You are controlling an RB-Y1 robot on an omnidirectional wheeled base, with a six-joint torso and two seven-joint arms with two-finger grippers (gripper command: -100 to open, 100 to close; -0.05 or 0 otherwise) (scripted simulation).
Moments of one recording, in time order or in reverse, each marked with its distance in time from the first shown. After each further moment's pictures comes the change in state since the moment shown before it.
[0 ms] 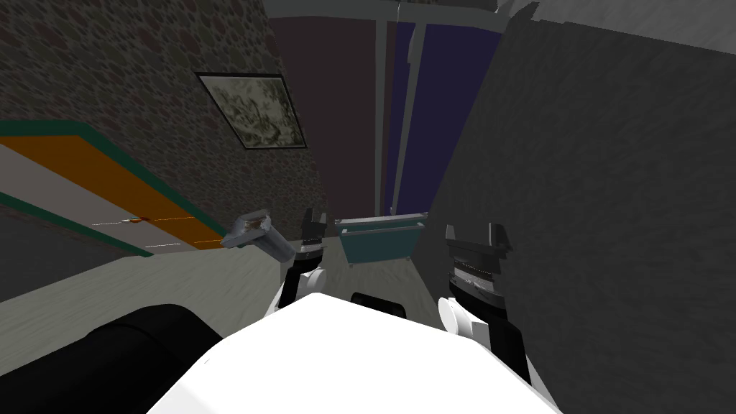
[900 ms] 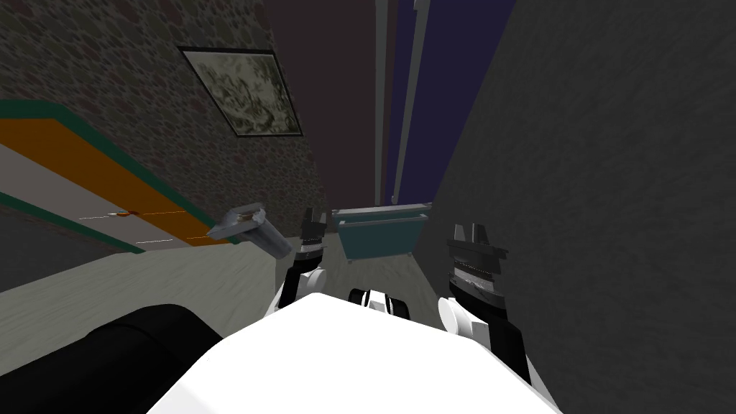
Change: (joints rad) left arm 0.000 0.000 0.000 0.000 0.000 0.000 0.000; right arm 0.000 0.000 0.000 0.000 0.000 0.000 0.000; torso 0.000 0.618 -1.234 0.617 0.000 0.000
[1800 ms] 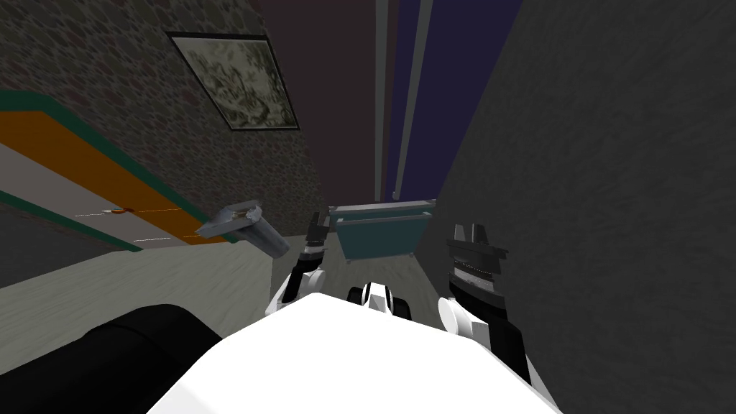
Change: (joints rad) left arm -0.029 0.118 0.011 0.138 -0.008 -0.083 0.006; right arm 0.000 0.000 0.000 0.001 0.000 0.000 0.000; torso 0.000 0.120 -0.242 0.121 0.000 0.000
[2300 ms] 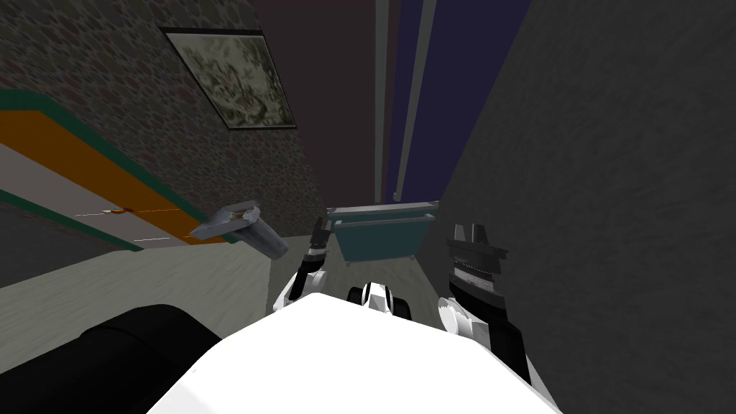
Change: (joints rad) left arm -0.039 0.019 0.007 0.159 -0.013 -0.099 0.003; right arm 0.000 0.000 0.000 0.000 0.000 0.000 0.000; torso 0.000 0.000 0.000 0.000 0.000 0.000
